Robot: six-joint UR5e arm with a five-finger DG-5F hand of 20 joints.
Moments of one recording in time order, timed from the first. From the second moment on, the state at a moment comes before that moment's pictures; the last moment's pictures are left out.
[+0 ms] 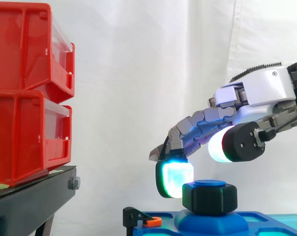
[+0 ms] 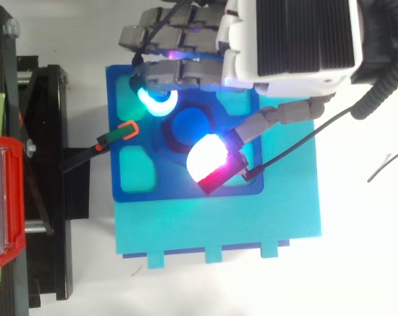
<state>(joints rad) -0.01 -2.21 -1.14 -3.10 -1.65 -1.43</state>
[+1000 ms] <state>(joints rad) 0.00 -2.23 -1.14 -3.00 -1.65 -1.43</state>
